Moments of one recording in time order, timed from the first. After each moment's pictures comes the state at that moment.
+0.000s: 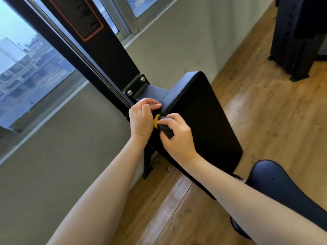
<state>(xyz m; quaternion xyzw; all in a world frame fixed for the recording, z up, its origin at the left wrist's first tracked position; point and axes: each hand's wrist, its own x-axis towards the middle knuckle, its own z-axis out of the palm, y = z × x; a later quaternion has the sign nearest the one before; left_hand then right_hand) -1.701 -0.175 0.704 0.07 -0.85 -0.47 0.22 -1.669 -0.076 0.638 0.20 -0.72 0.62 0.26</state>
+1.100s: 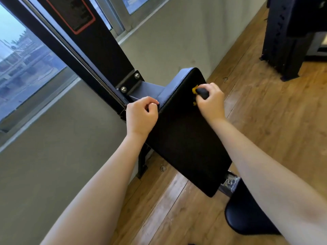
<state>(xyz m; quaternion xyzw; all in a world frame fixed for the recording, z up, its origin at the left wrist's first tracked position) -1.694 -0.168 0.702 -0.01 -0.92 -0.30 0.26 -1.763 0.003 0.617 0.03 -0.77 0.59 0.24</state>
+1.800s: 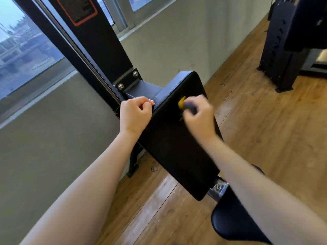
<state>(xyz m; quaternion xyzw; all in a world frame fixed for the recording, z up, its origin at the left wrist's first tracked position) -1.696 -0.168 0.700 0.02 -0.91 -0.32 0.27 -1.724 -0.011 0.621 0.12 -0.76 0.59 0.25</state>
